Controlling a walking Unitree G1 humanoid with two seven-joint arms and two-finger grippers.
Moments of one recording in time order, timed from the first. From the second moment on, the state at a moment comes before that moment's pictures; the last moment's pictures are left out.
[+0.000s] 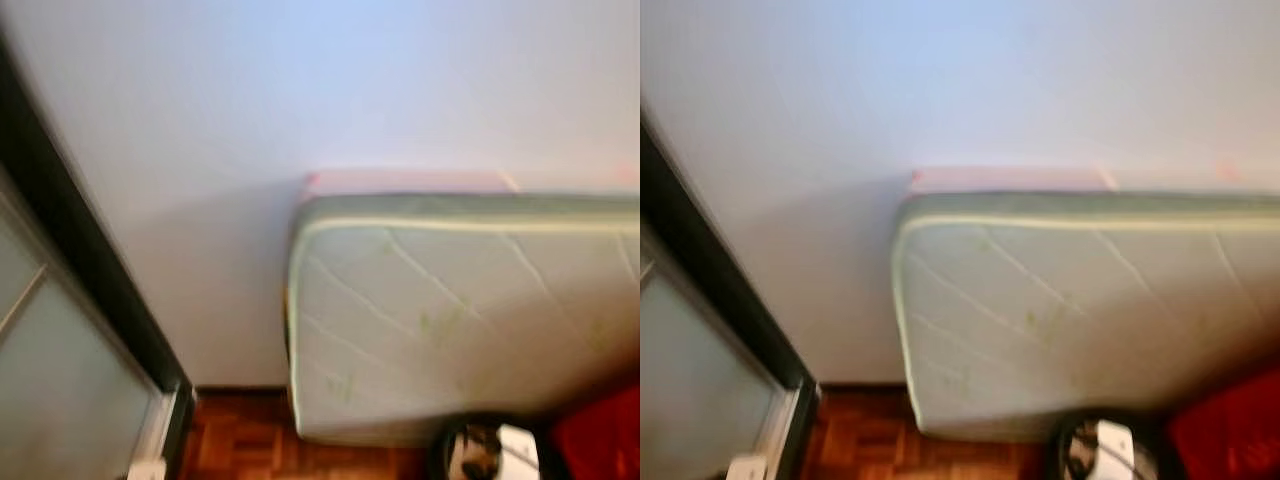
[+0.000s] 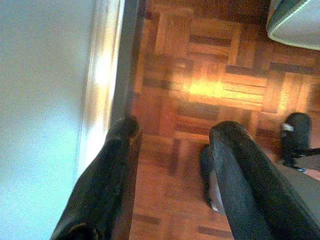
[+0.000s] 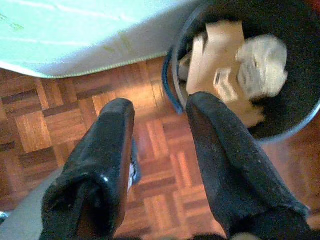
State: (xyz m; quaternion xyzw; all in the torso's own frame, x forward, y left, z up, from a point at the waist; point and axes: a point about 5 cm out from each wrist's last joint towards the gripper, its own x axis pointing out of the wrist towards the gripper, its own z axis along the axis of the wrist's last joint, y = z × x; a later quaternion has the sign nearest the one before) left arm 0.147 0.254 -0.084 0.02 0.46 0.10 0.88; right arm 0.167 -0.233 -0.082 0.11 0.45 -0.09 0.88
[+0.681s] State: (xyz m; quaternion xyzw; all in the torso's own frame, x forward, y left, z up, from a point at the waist) left arm 0.151 0.230 -0.088 0.00 0.45 0.09 0.89; right arm 0.166 -0.223 -0.085 0.12 0.46 -0.08 0.88
